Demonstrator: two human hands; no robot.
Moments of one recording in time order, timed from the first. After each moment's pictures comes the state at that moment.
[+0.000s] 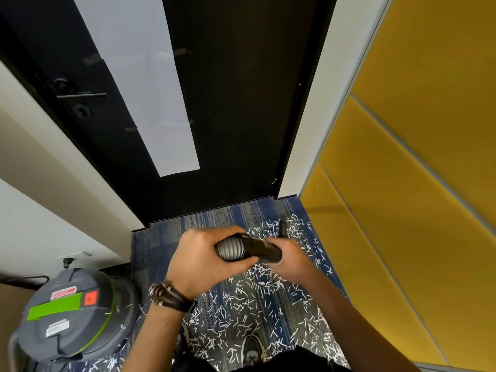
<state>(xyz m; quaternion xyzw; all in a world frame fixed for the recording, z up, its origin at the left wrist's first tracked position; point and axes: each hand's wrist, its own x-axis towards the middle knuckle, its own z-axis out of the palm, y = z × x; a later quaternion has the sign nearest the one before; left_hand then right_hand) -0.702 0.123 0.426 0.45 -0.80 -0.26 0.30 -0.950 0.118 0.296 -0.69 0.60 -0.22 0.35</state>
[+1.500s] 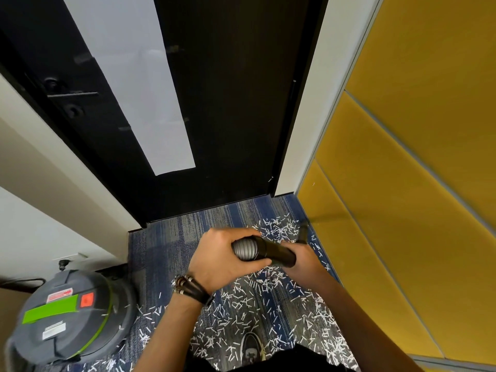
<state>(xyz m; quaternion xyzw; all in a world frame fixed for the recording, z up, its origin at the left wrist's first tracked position) -0.737 0.116 0.401 0.43 -0.81 -0.32 0.26 -0.984 0.143 0.289 -0.66 0.65 -0.20 0.33</state>
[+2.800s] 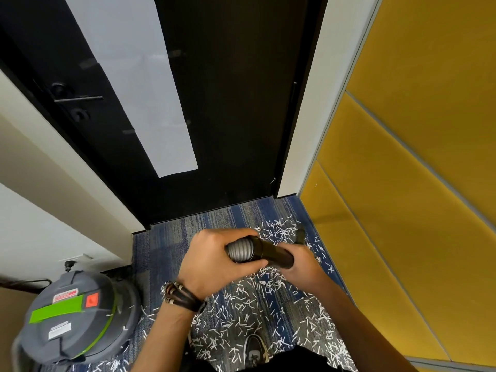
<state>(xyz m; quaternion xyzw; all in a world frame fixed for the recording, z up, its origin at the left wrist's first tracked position) -0.724 0.130 0.419 0.43 -0.81 -0.29 0.29 -0.974 0.150 0.297 -0.66 0.63 -0.22 0.34</state>
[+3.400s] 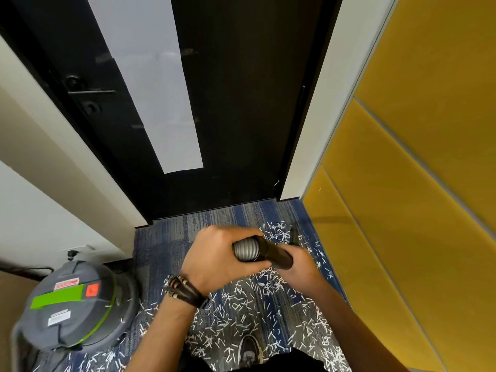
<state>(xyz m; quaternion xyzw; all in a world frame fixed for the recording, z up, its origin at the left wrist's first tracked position) -0.730 0.139 0.429 0.43 -0.83 -0.24 0.28 -0.970 0.153 0.296 -0.65 0.62 -0.27 0.36</state>
